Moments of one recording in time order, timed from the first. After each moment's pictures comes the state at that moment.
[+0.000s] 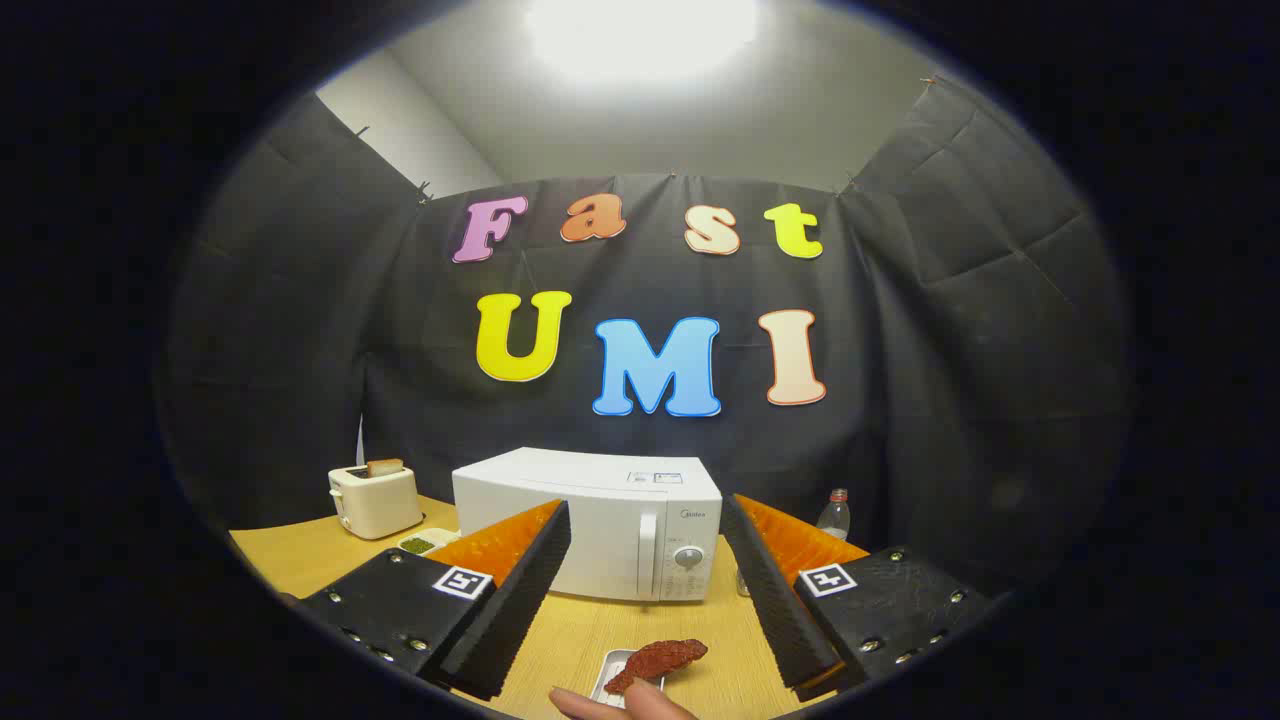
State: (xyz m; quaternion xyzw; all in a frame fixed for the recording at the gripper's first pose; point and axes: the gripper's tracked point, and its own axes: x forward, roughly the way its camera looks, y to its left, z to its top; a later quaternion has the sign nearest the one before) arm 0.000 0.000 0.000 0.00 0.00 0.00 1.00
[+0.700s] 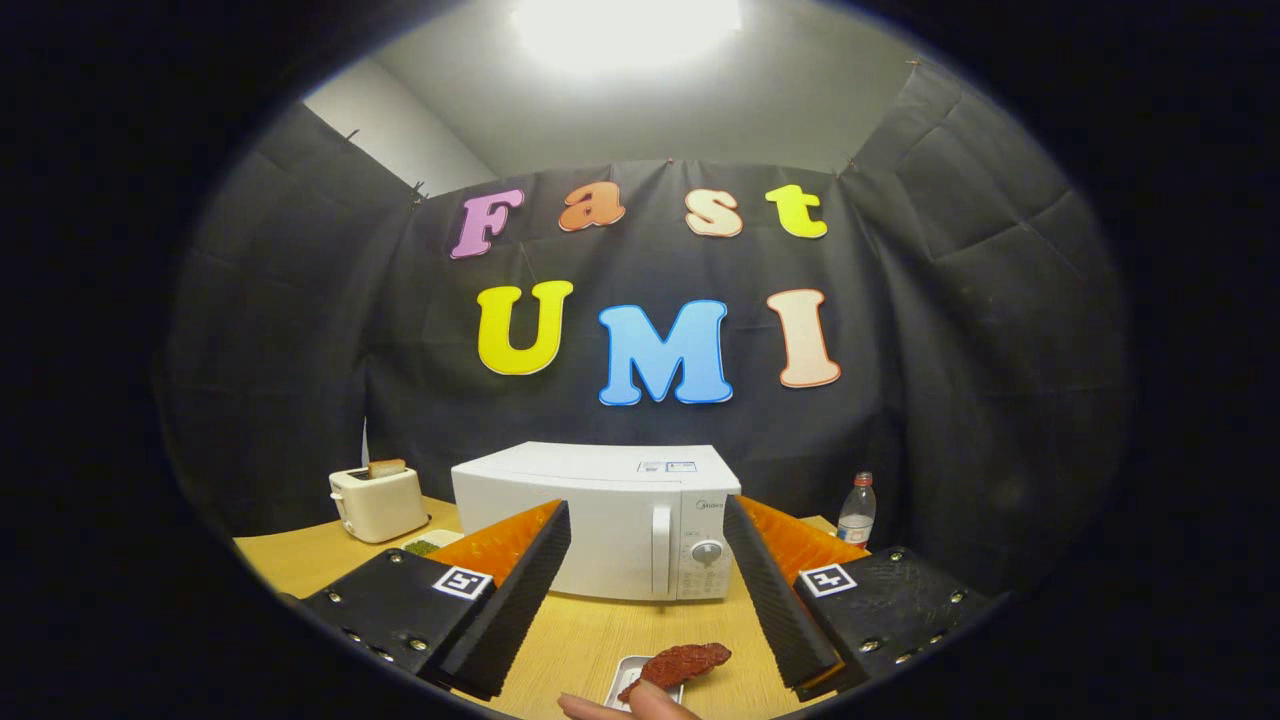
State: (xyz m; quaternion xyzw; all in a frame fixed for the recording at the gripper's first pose) arm 0.037 0.005 -0.029 0.02 0.02 0.01 1.00
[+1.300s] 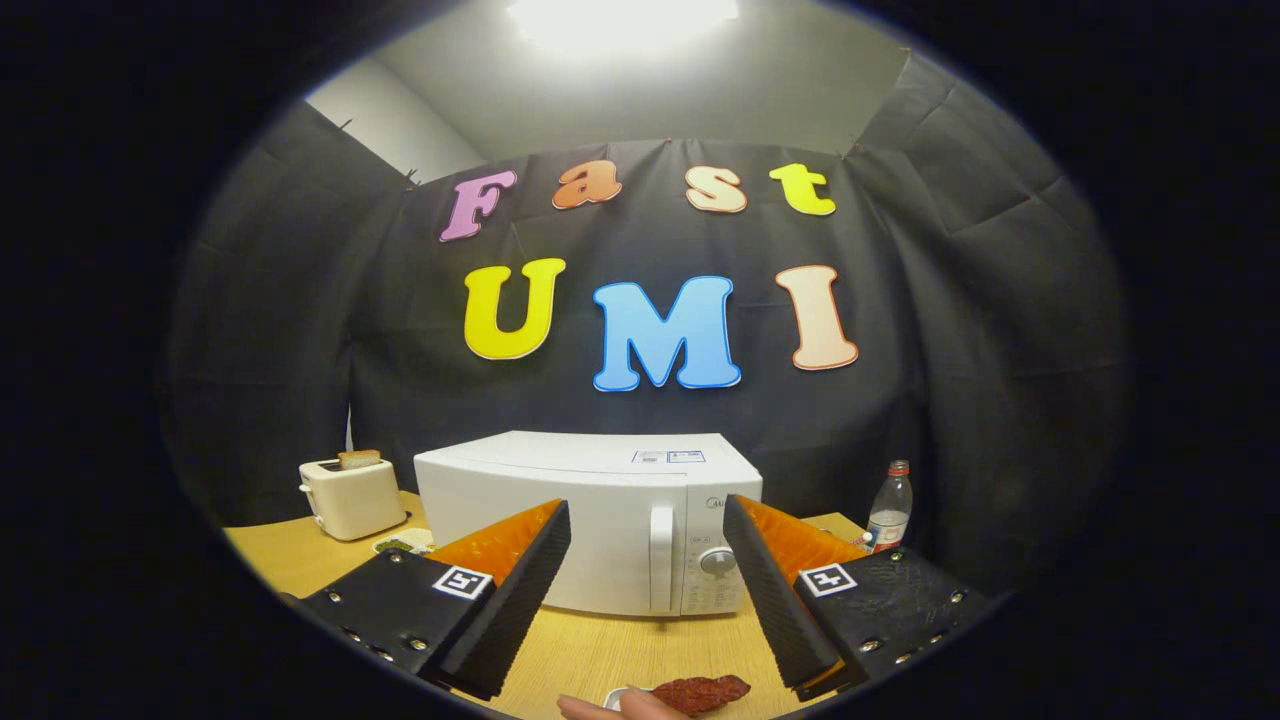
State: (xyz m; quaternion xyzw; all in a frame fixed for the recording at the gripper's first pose) arm 0.123 0.004 -0.070 0.03 0.02 0.02 1.00
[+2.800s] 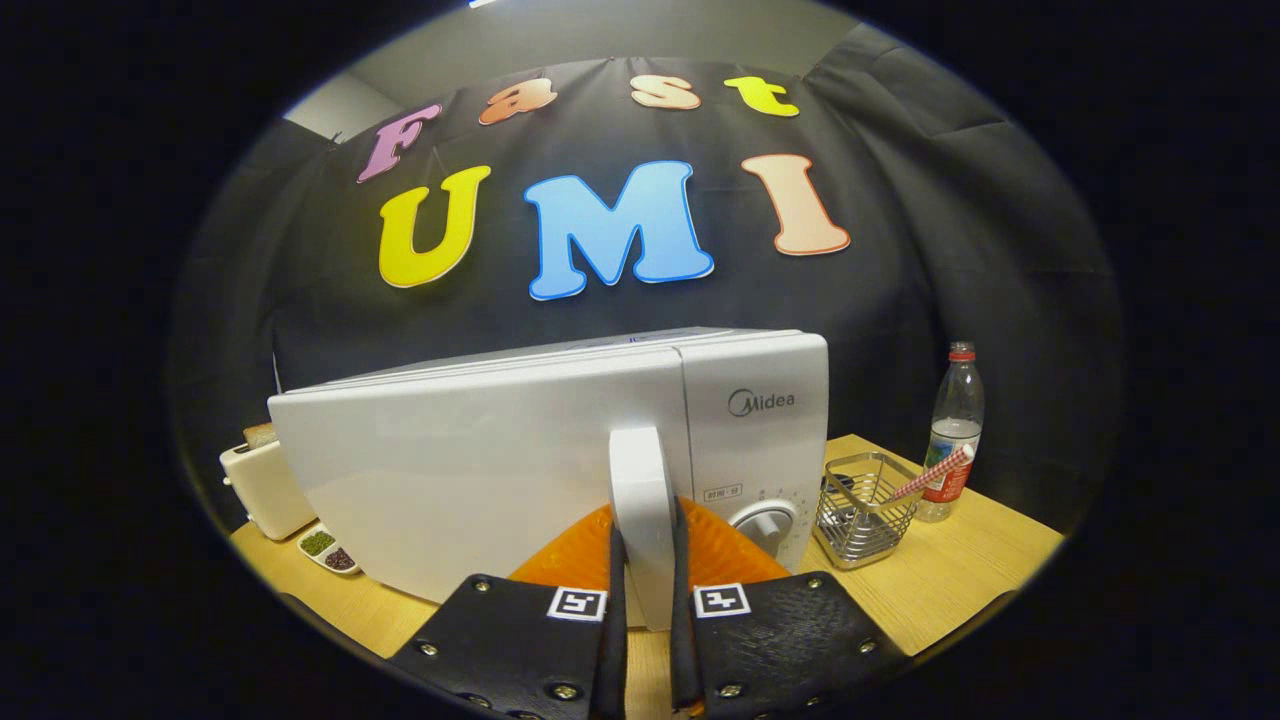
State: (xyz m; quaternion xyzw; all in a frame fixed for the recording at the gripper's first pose) arm 0.243 -0.001 -0.193 0.07 0.12 -0.04 0.99
